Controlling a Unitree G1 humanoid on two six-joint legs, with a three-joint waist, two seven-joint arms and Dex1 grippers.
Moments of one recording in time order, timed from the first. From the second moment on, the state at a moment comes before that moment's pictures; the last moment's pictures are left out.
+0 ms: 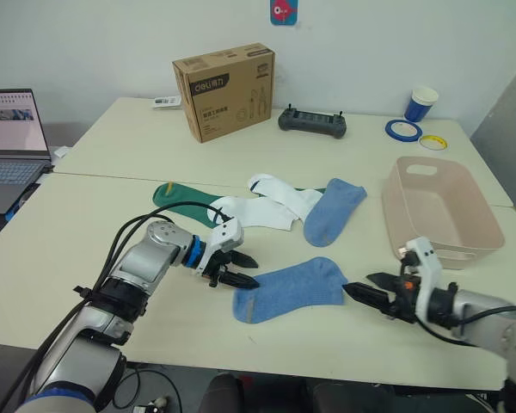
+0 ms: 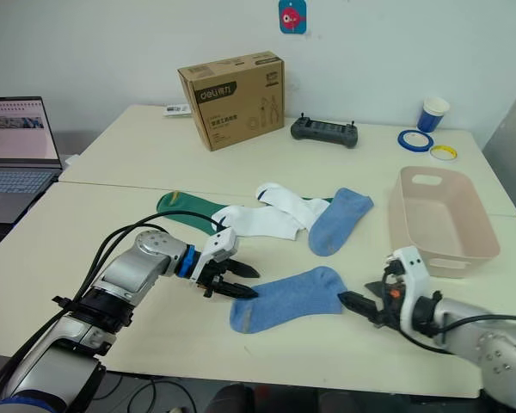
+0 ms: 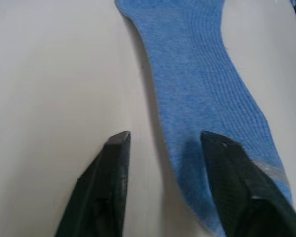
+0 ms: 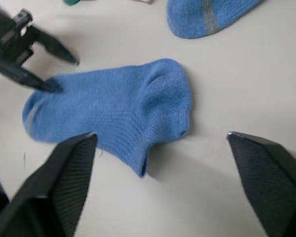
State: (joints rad) left arm -0.65 0.64 -0.36 0.34 -0.23 0.37 -1.39; right arm -0.11 -0.59 -0.40 -0.63 0.83 1.45 0.53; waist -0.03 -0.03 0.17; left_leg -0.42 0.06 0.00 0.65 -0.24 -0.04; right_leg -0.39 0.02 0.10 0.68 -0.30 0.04
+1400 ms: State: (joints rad) left arm -0.52 0.69 -0.29 0.15 -0.22 0.48 -1.24; right arm -0.08 -0.65 -0.14 -0.47 0.81 1.19 0.69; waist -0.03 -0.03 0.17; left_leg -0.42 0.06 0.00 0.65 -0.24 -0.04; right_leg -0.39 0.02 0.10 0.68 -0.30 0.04
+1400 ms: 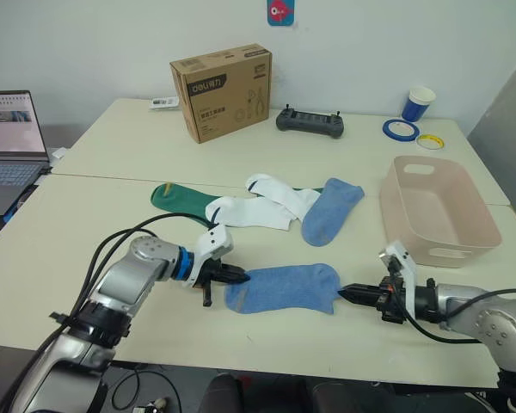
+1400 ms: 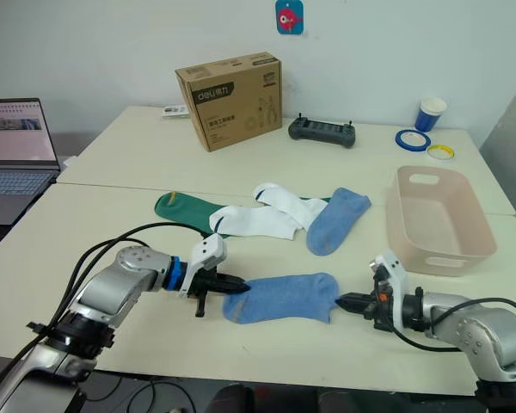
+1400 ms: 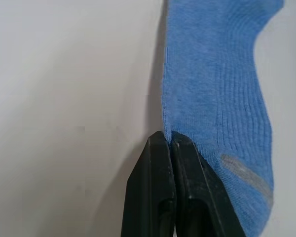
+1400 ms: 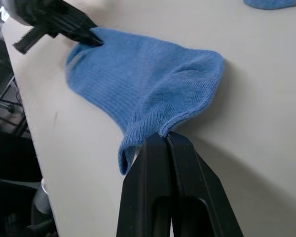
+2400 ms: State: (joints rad) left arm -0.12 0.75 -0.09 -0.09 -0.22 -0.10 -1.25; right arm -0.09 -0.89 0.18 -0.11 -0.02 -0.50 1.00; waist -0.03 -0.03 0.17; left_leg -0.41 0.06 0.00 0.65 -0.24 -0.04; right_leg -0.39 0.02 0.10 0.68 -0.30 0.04
